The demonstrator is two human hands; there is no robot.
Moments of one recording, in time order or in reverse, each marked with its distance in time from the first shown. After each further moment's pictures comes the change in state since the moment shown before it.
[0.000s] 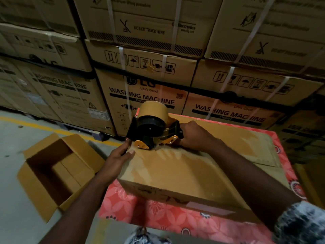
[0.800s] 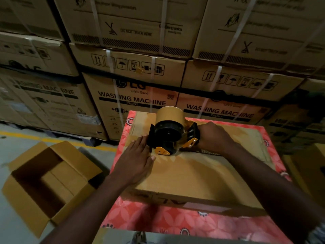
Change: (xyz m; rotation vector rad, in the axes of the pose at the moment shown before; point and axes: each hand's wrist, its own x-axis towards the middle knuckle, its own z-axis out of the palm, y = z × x) left_hand 0.022 0.008 0.053 1.420 -0.168 0.481; right_hand -0.048 0.038 -0.032 -0.262 0.102 0.194
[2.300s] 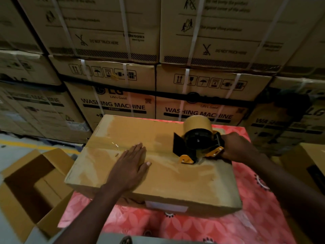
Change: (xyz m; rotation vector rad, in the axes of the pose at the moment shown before) left_hand 0.027 0.135 0.031 -0.069 -0.006 -0.140; right_hand -0.105 0.218 -0.018 -0.040 -0.005 0.065
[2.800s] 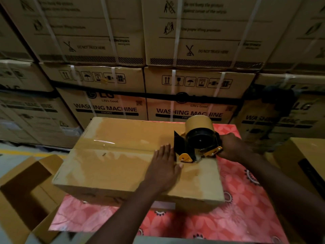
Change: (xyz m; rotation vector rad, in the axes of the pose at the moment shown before) left_hand 0.031 0.150 0.036 0.029 -0.065 0.104; right_hand -0.030 0.041 0.010 0.204 0.043 -0.049
